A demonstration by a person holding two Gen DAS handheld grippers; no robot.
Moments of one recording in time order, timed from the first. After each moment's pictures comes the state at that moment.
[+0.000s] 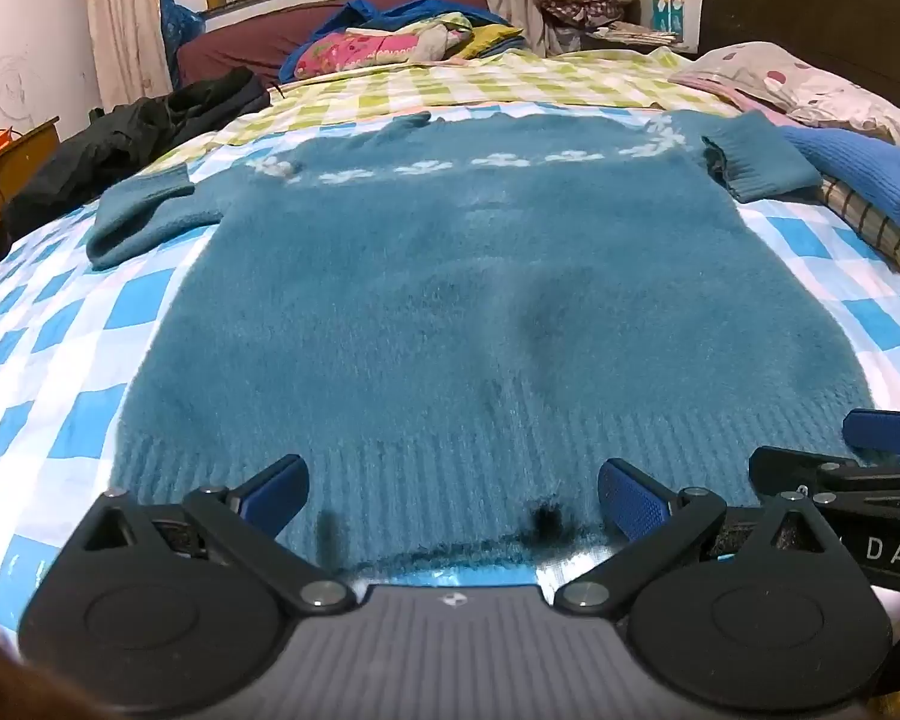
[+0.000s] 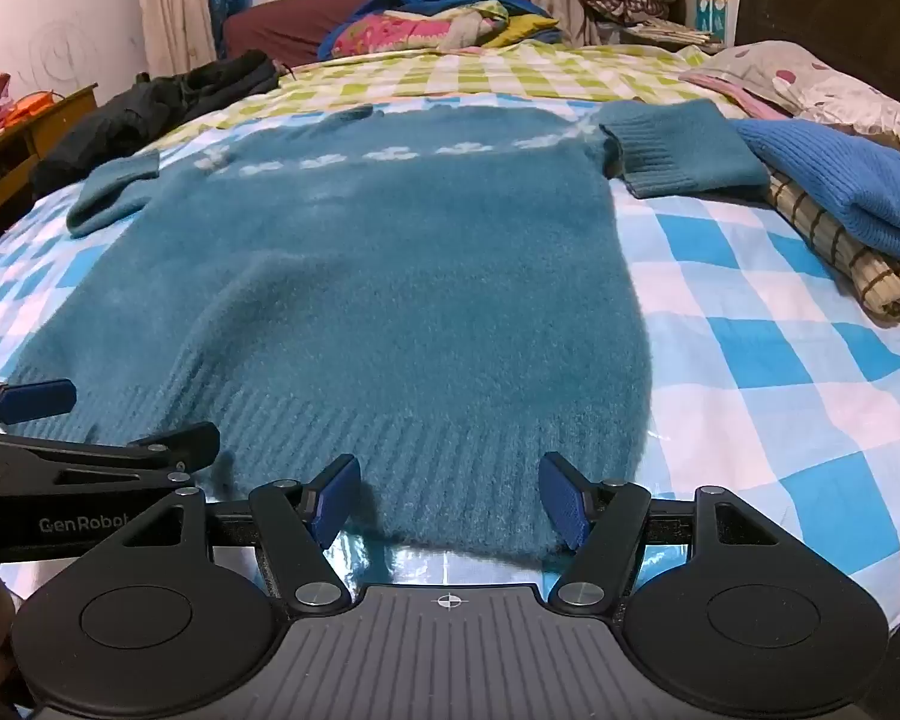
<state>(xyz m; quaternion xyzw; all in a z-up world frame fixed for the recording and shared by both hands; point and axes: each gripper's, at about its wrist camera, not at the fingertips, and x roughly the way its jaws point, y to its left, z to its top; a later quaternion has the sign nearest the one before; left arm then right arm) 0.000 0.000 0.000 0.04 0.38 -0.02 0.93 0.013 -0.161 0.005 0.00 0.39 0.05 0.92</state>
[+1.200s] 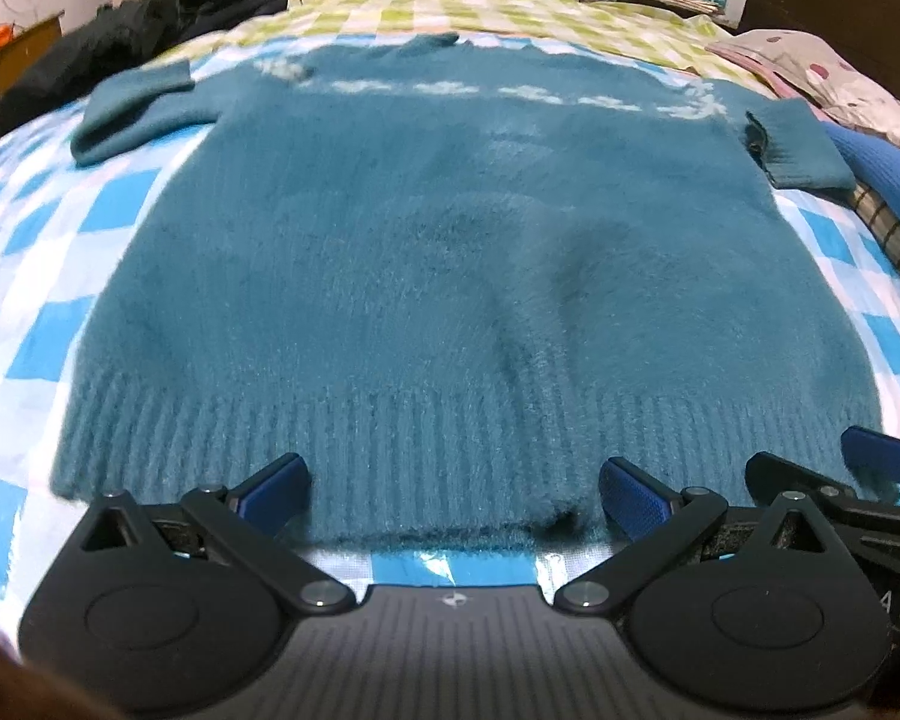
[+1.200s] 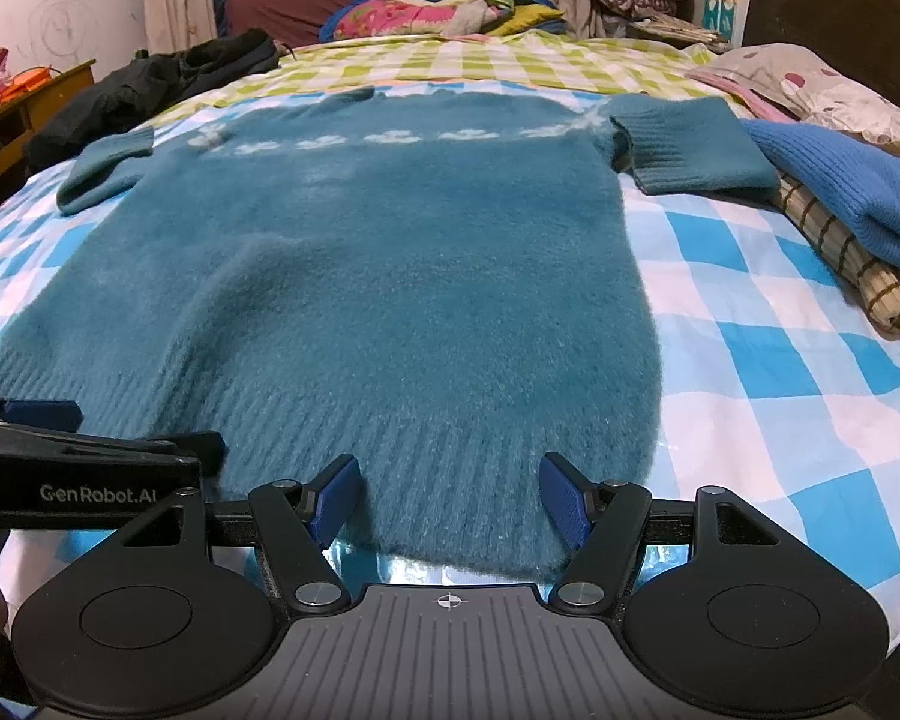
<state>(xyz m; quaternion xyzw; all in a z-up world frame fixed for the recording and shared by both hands) 0.023 0.011 -0.013 -0.03 0.45 -0.01 0.89 0.023 -0.154 -0.001 -0.02 0.40 0.05 0.92</state>
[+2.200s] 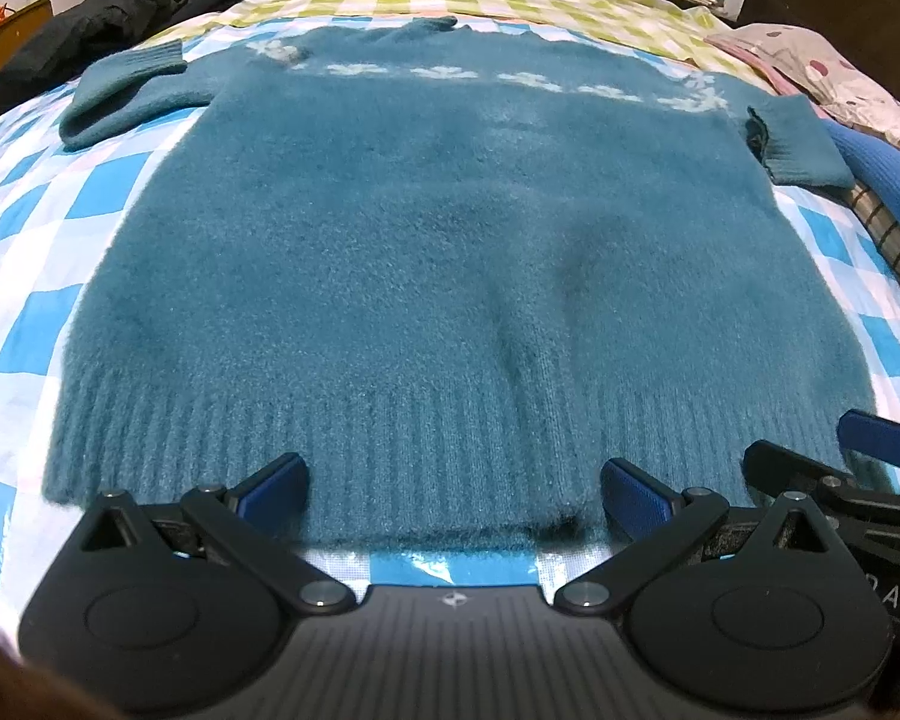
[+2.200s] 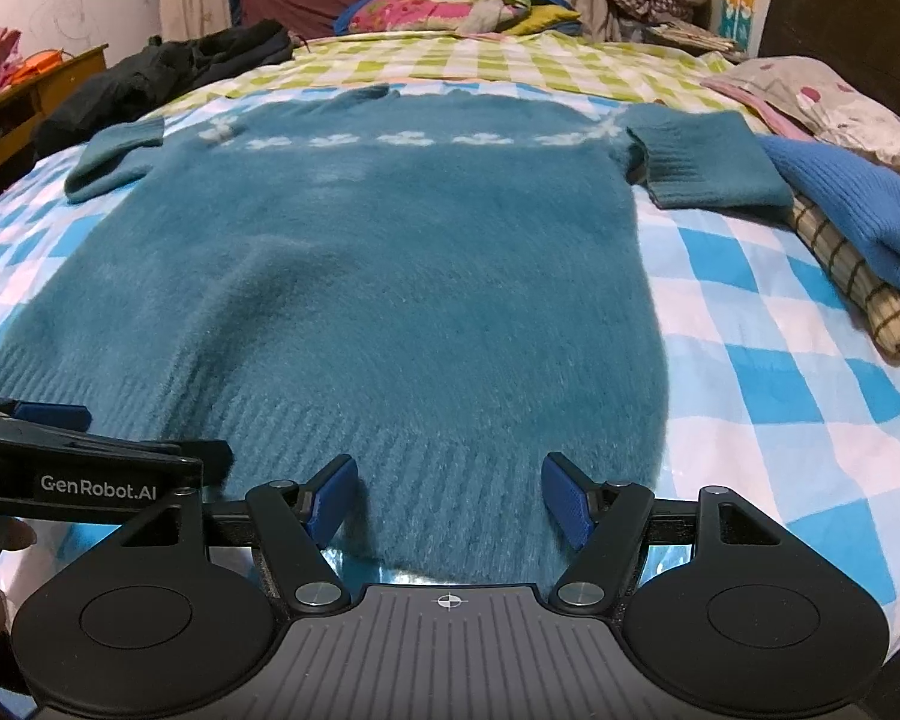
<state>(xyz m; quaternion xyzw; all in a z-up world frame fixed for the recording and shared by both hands) 0.030 0.017 -0.013 -0.04 0.47 -0.03 0.88 0.029 -0.149 0.006 -0.04 0.40 0.06 0.91</state>
